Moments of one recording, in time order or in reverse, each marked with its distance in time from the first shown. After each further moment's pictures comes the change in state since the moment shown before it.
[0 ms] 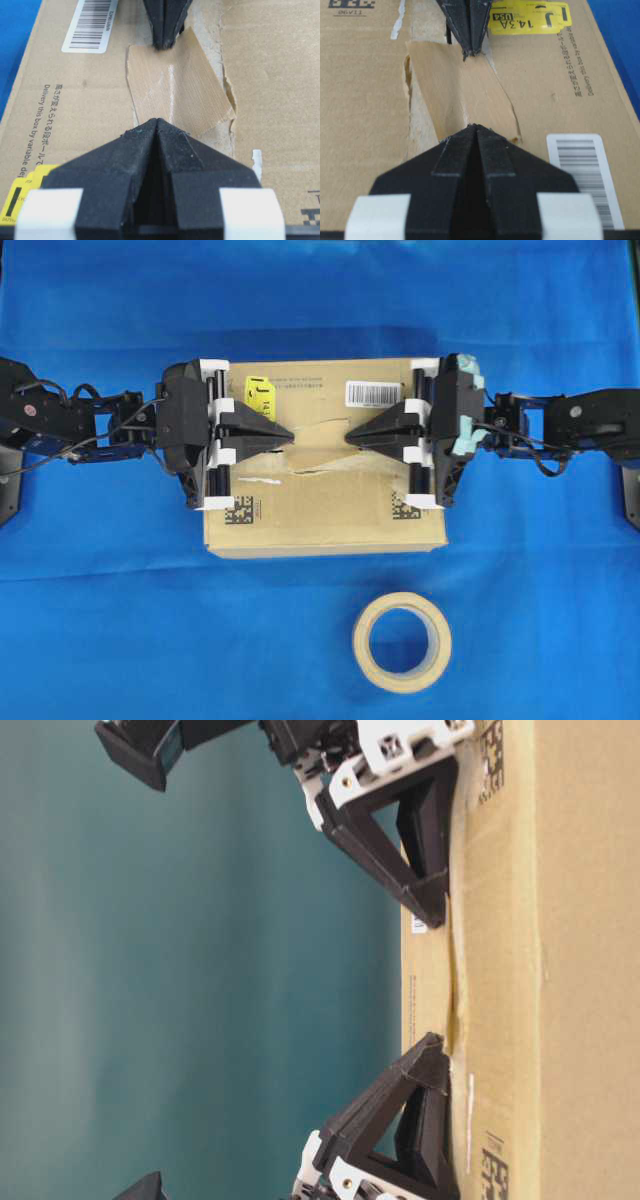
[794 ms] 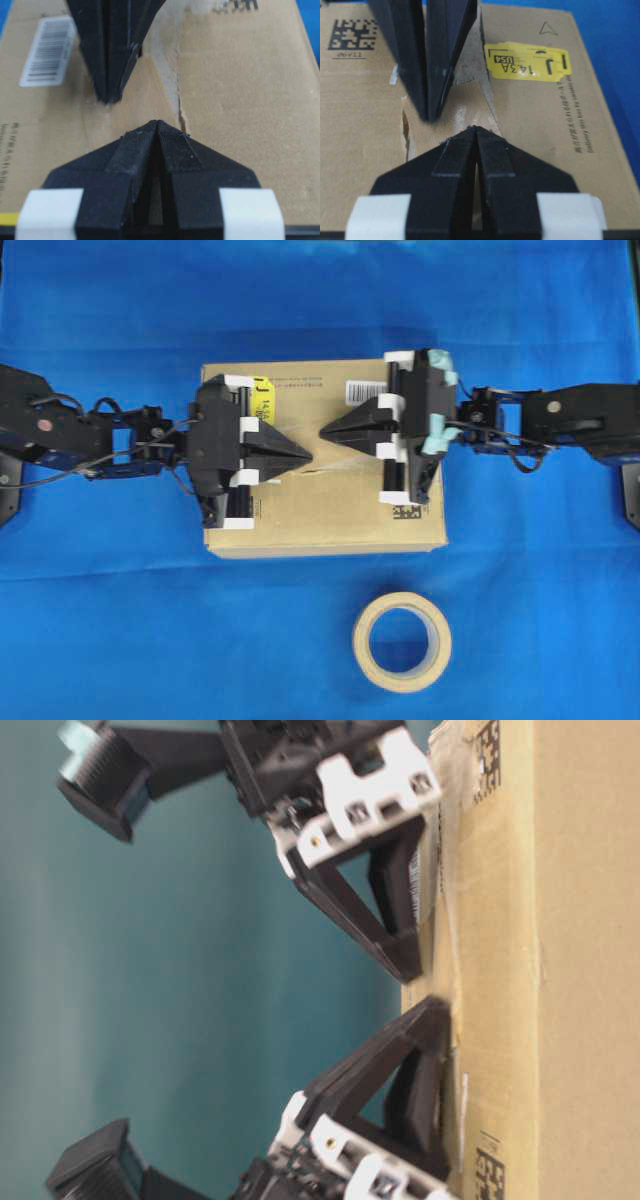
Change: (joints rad) left arm -0.067 0.037 -0.103 -0.003 -0.064 0.017; right arm 0.003 0.060 -0.133 -0.009 -0.003 -0.023
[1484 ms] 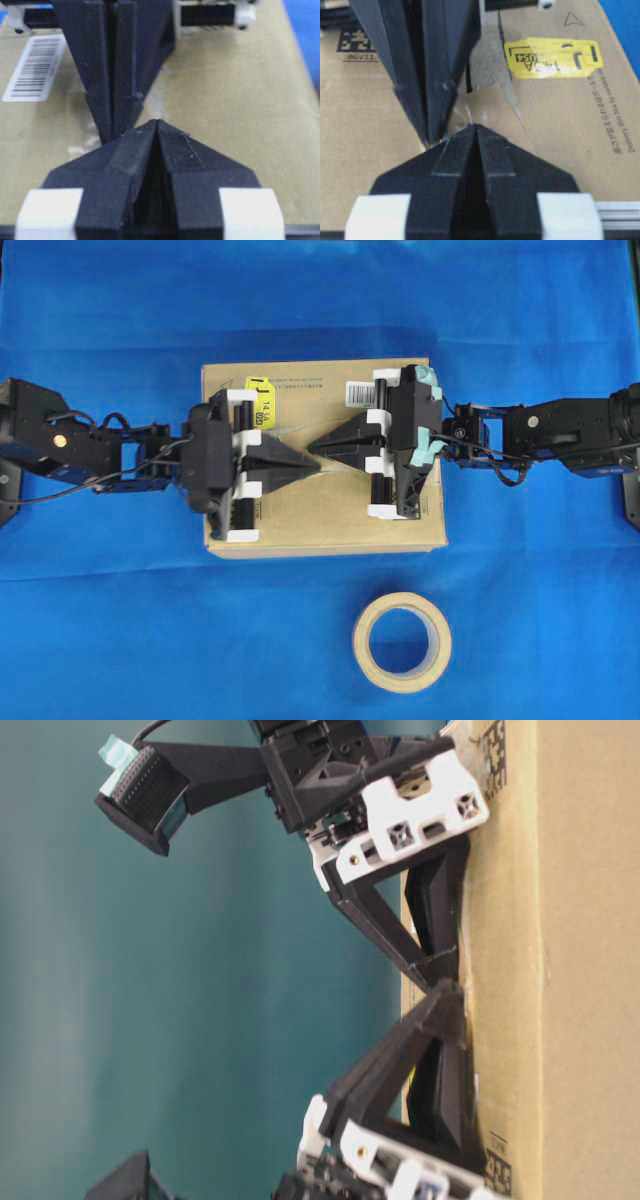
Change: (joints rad) left arm -0.044 0.043 0.038 -0.006 -0.020 -0.018; right arm 0.038 0.063 0.005 0.018 -0.017 0.041
